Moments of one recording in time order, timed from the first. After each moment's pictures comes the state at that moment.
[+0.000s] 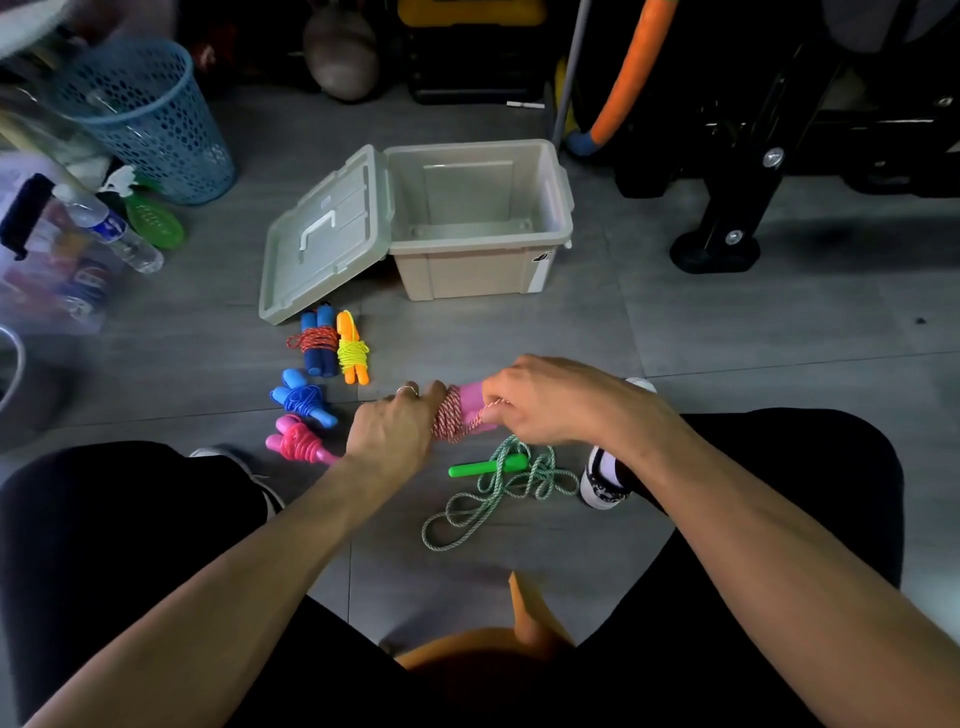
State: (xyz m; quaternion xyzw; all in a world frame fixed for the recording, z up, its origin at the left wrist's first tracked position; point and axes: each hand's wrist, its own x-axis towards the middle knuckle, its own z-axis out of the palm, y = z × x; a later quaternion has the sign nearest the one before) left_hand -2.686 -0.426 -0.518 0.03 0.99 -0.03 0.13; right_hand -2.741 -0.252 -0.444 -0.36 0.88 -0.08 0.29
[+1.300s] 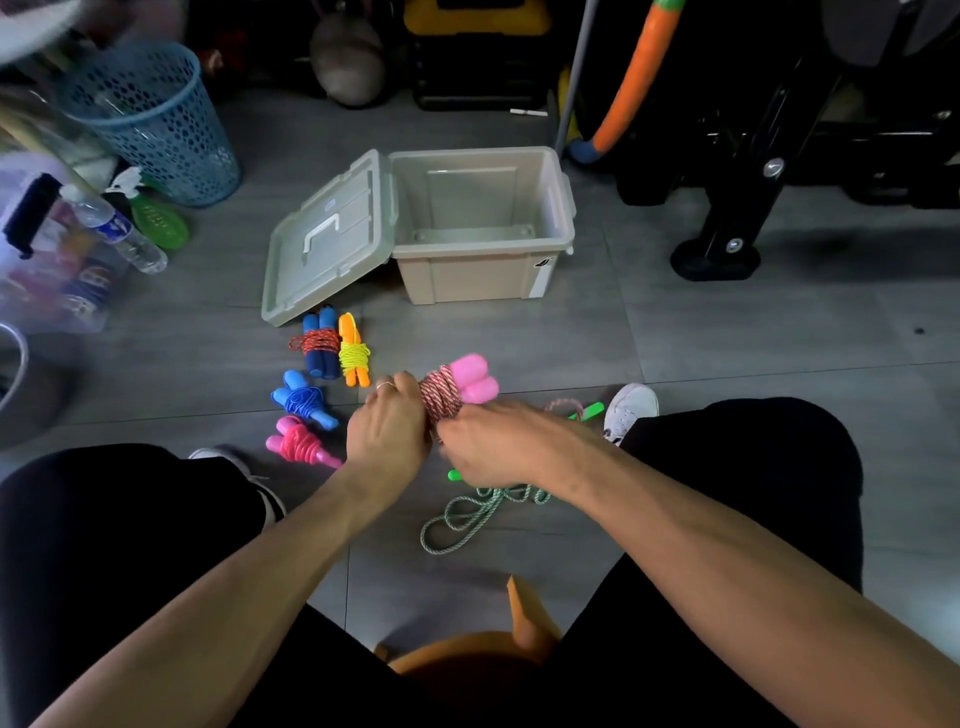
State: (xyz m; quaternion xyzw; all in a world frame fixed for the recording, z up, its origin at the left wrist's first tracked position) left_hand -2.685 -0.429 -0.528 -0.10 0.99 0.10 0.06; right_hand -2.709 -0.292 -0.470 -0.45 0.86 0.01 0.24
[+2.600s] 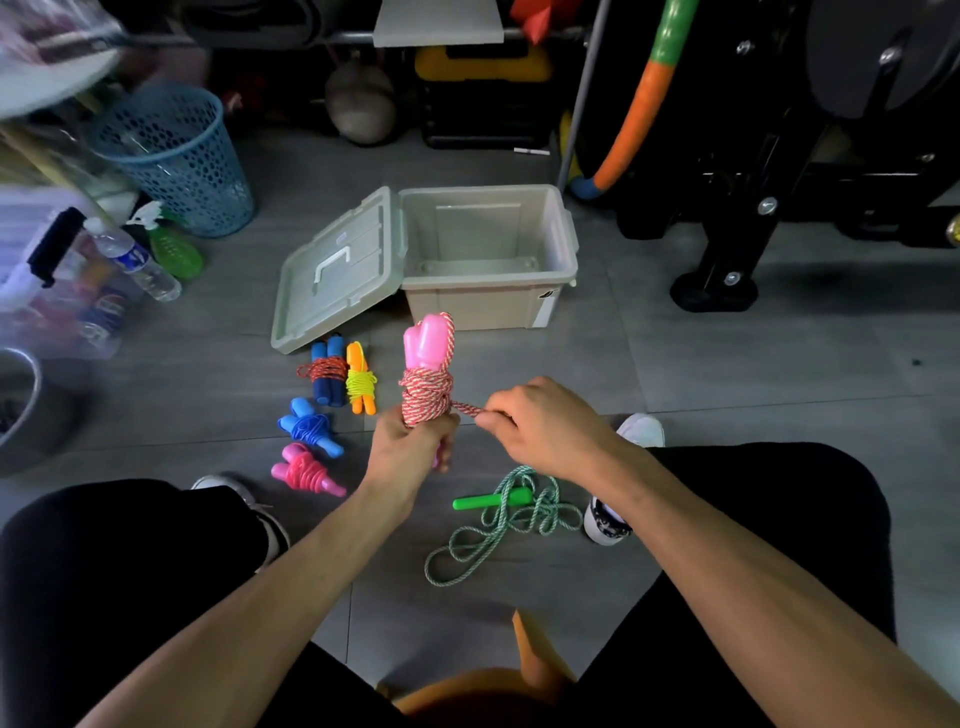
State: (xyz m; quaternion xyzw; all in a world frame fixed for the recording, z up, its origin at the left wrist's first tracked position) left_hand -2.686 -0.416 -0.501 -0.28 0.68 0.68 0.03; right_hand -2.737 -0.260 -0.463 -0.31 0.92 -0.19 0.11
